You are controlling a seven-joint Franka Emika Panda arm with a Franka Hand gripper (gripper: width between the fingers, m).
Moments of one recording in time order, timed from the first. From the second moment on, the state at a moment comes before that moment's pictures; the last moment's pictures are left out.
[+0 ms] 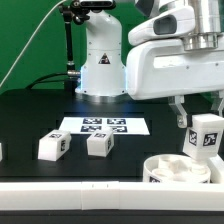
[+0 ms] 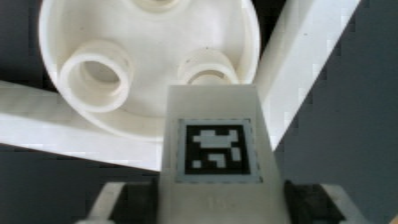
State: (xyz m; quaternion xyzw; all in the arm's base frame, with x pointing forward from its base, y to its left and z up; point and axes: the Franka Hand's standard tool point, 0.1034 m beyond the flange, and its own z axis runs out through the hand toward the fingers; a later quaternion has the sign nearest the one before) arm 0.625 0.100 0.100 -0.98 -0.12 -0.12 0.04
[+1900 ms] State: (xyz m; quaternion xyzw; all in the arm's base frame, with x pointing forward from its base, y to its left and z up) arm 0.626 0.101 0.095 -0.98 -0.12 -0.13 0.04
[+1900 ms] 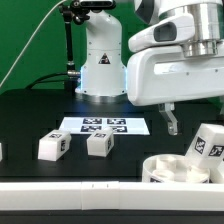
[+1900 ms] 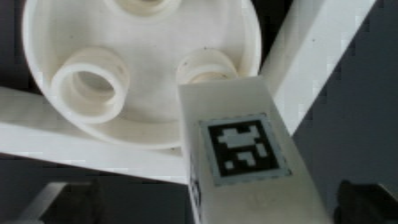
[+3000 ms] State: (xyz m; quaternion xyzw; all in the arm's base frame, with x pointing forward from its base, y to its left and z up) arm 0.627 0.111 0.095 -0.99 -0.13 0.00 0.05
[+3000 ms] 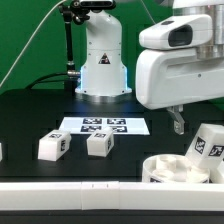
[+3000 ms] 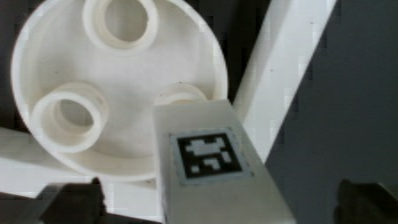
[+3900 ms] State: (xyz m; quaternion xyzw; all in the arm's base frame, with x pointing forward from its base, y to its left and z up) arm 0.633 0.108 0.092 -0.98 -0.18 -0.01 0.01
